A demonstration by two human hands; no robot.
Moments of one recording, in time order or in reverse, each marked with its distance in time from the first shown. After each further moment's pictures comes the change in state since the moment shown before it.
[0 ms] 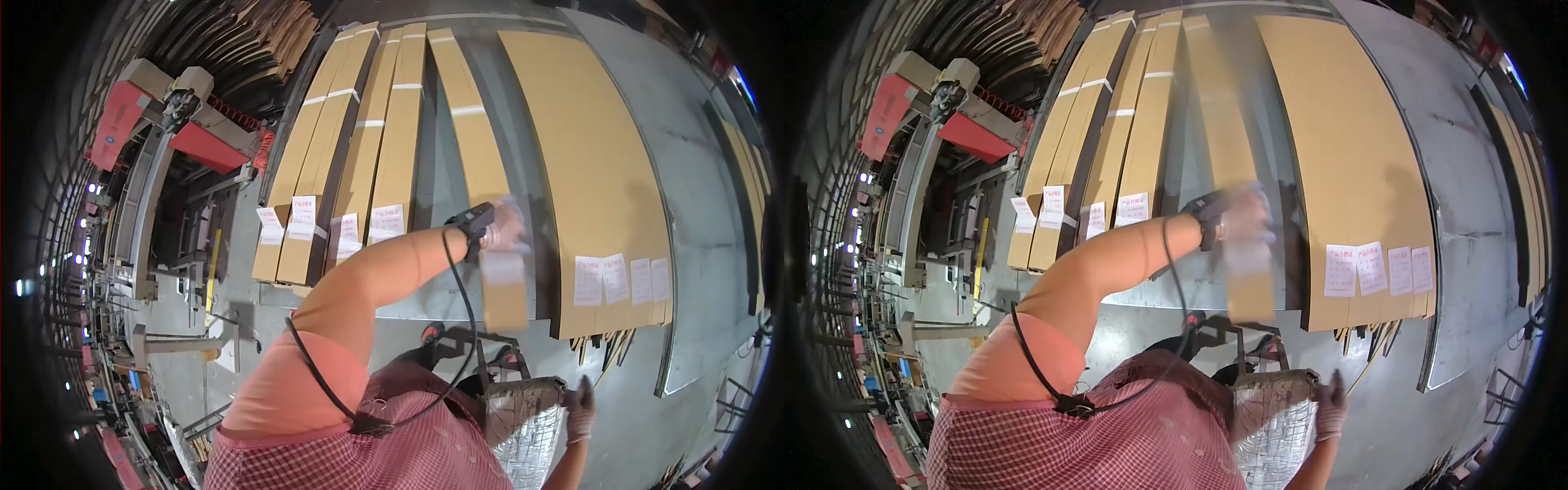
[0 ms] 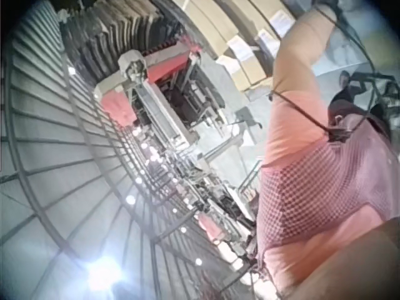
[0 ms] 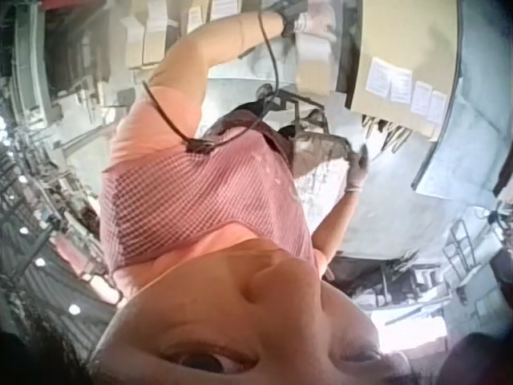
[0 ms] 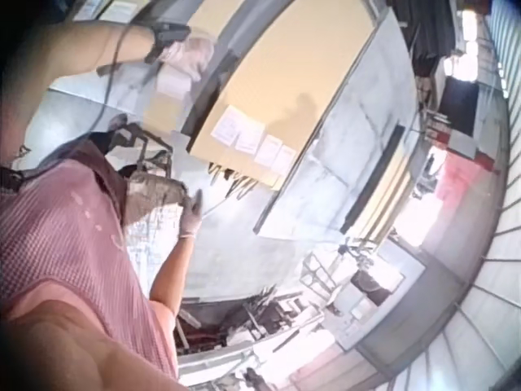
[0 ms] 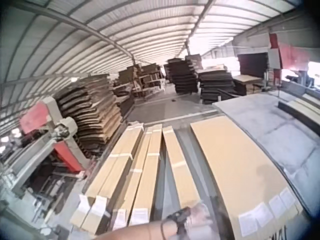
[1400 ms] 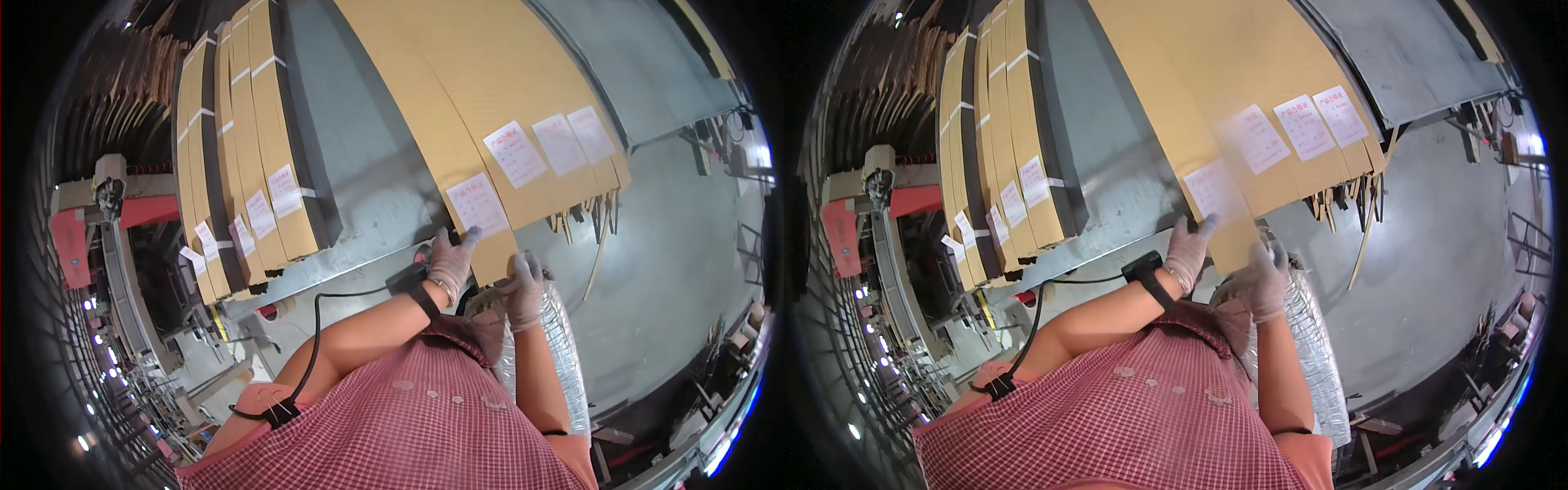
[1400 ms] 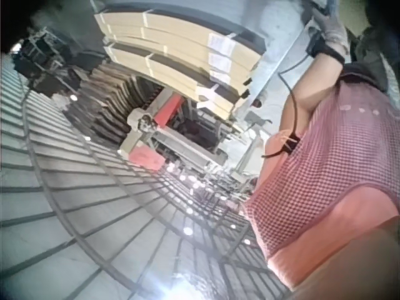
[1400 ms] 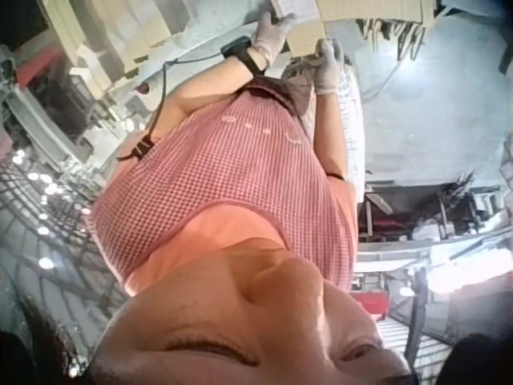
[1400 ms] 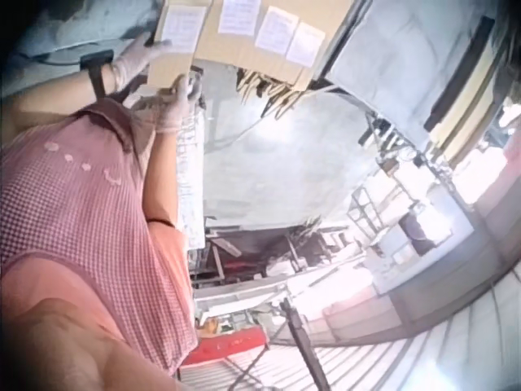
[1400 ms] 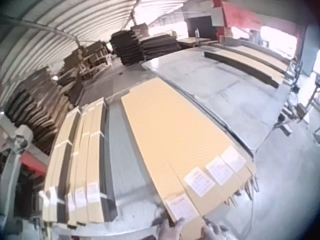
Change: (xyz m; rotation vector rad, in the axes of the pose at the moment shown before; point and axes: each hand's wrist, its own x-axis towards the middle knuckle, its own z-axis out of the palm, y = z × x) left_hand 0.021 0.238 0.177 -1.228 0.343 -1.090; right_hand 0.081 0.002 0.065 0.679 0.160 -0.020
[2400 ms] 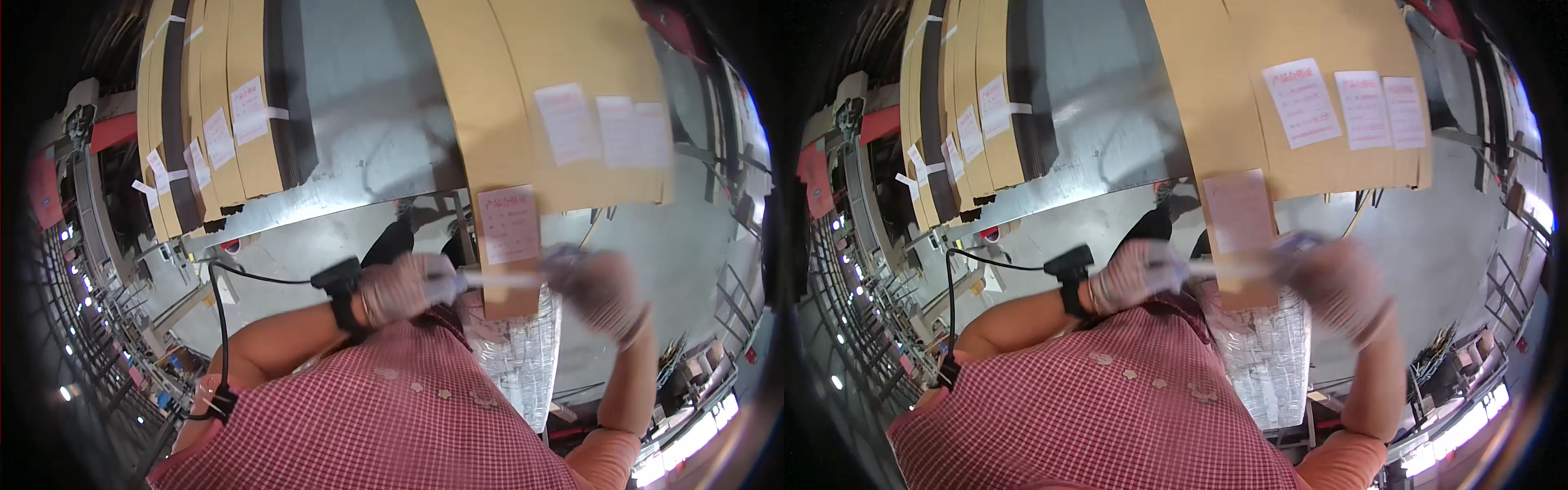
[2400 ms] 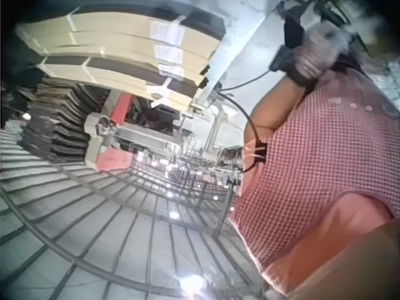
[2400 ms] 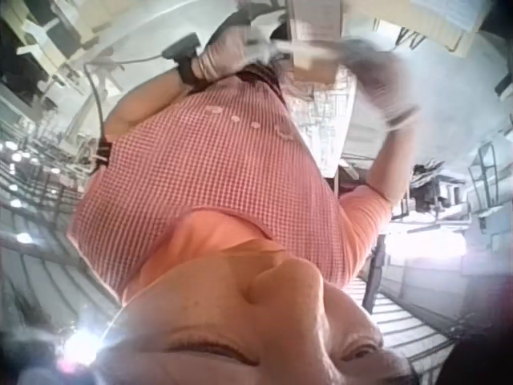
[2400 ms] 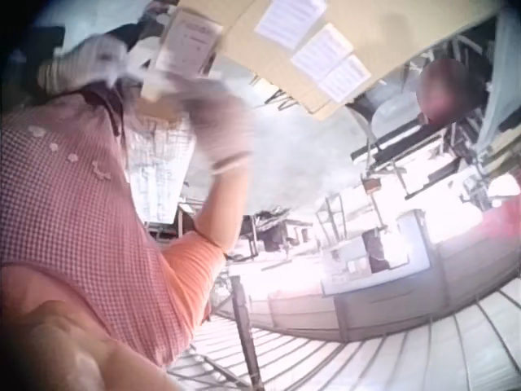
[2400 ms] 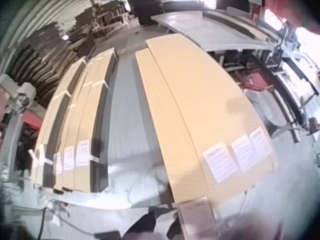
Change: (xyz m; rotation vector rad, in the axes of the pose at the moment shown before) left_hand -0.064 0.026 -0.101 -0.177 -0.776 -0.172; right_hand 0.038 -0.191 0.034 -1.388 -1.108 -0.007
